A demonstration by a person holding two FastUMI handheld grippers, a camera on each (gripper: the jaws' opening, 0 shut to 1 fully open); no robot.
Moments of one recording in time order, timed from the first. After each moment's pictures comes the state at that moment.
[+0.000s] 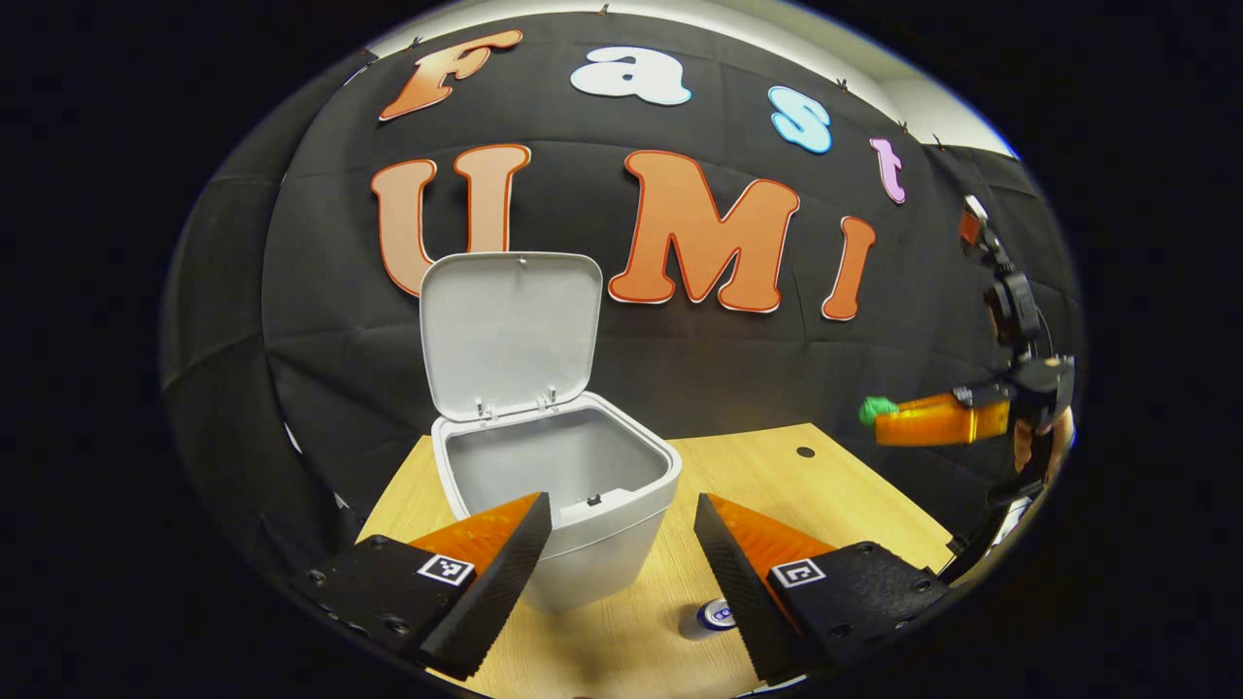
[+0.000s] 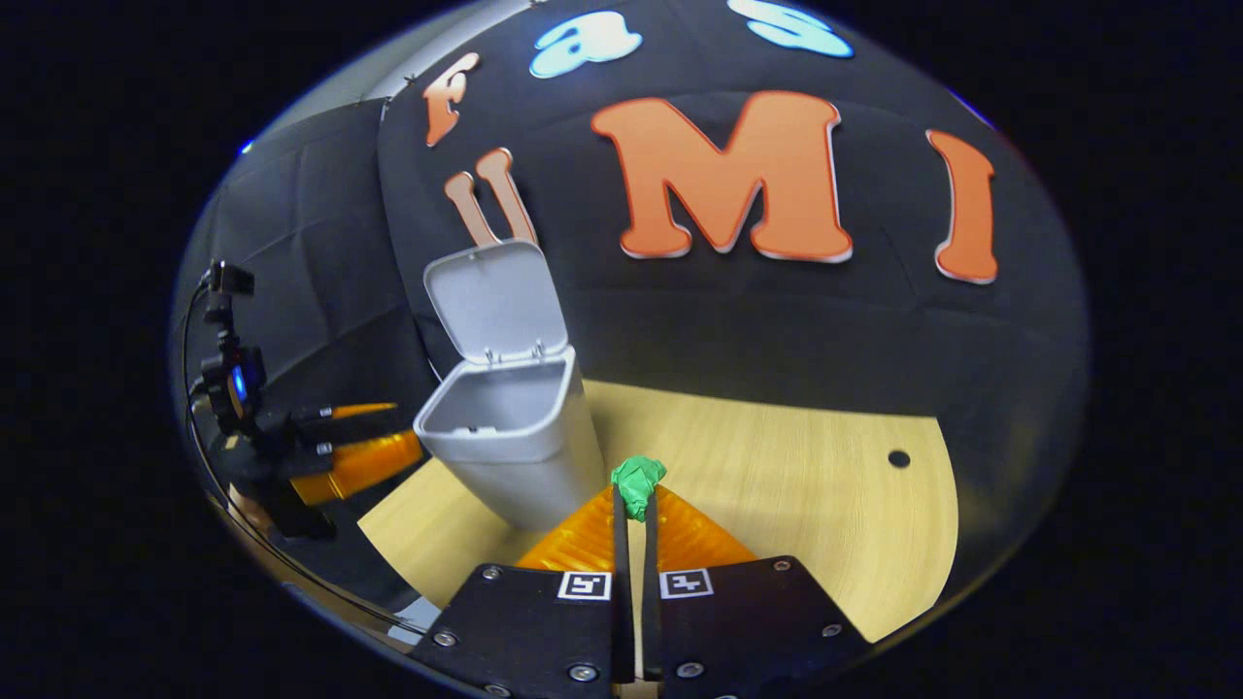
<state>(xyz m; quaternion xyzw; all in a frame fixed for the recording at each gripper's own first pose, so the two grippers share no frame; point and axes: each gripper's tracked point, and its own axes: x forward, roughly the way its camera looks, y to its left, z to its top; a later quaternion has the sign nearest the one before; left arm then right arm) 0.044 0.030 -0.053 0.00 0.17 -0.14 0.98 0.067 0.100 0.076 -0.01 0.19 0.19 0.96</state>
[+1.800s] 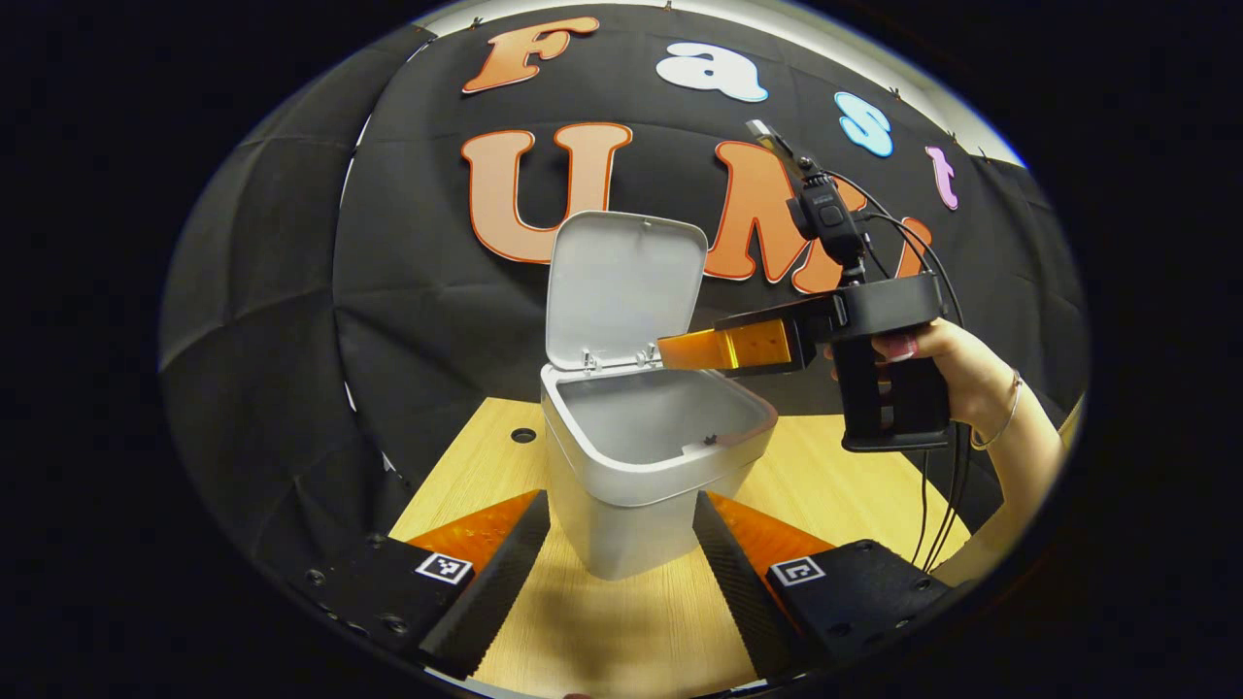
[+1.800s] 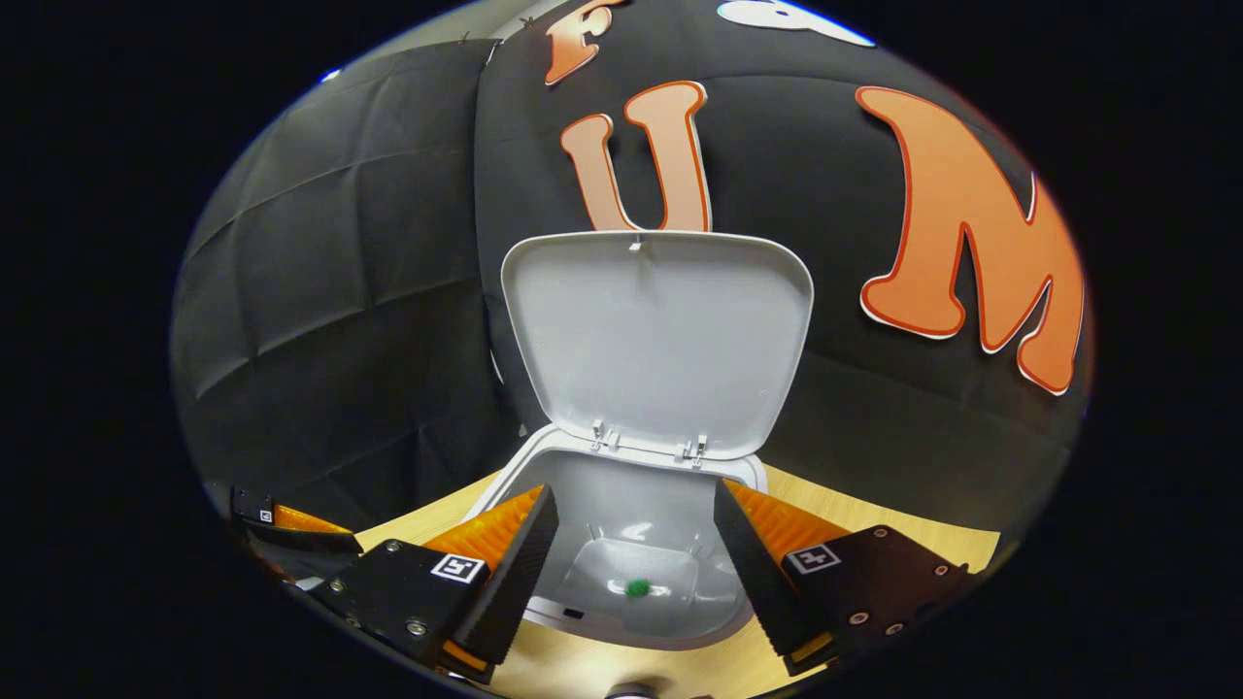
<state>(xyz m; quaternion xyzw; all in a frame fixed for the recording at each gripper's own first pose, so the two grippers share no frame) 0.008 0.129 -0.092 -0.02 0.20 -0.06 0.98 0.193 0.319 0.048 -0.10 0.19 0.29 0.93</state>
